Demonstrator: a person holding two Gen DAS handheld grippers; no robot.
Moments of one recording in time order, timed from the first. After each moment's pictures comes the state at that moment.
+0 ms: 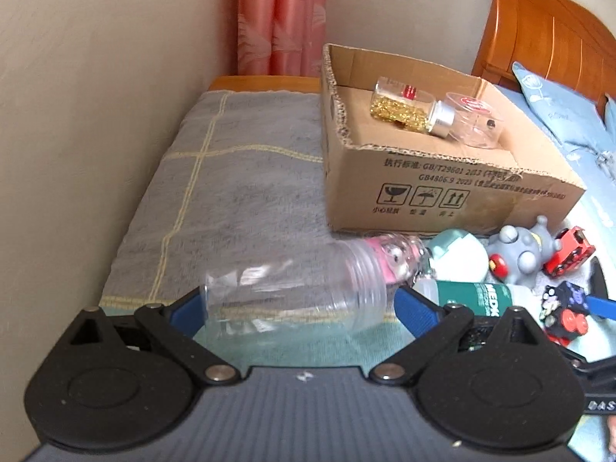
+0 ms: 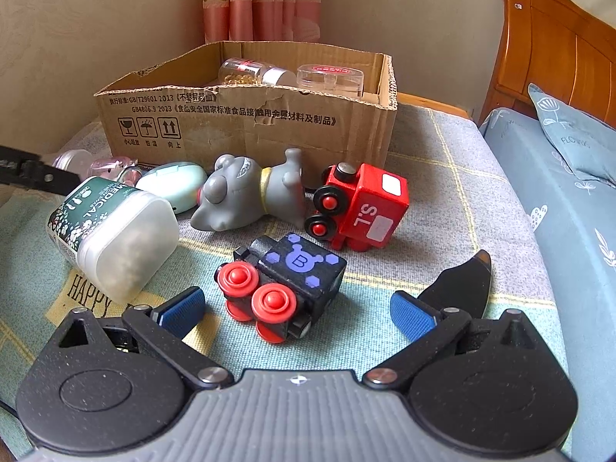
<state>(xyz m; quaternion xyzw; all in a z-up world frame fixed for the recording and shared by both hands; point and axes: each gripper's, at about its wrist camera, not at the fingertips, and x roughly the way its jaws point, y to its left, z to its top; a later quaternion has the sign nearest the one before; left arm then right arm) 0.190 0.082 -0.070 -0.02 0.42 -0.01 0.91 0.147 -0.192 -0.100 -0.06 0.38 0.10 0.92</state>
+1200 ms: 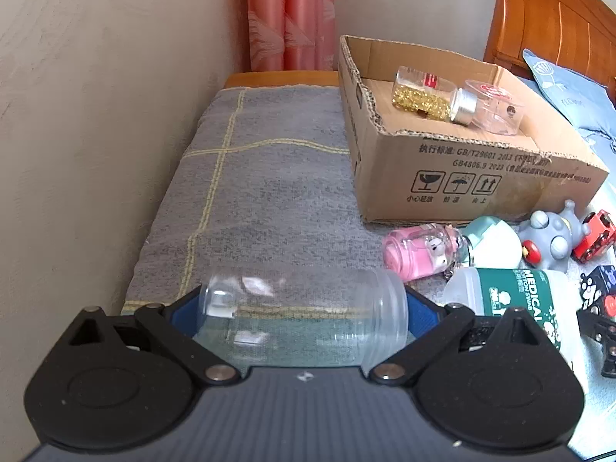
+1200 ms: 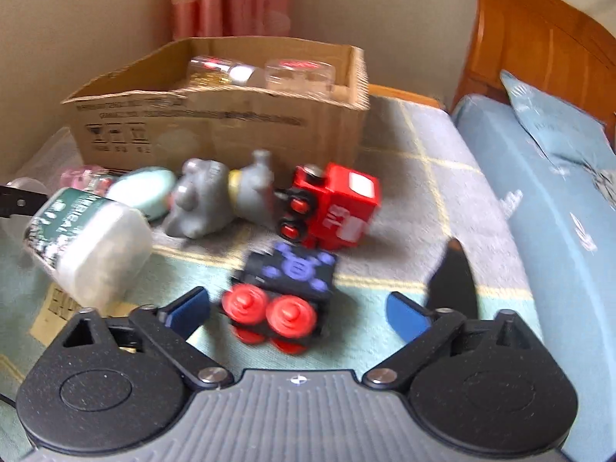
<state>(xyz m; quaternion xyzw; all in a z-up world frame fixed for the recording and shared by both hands) 0.187 0.097 -0.078 0.00 0.43 0.00 0.90 0.151 -0.187 -0.095 -0.05 0.40 0.05 0.92</state>
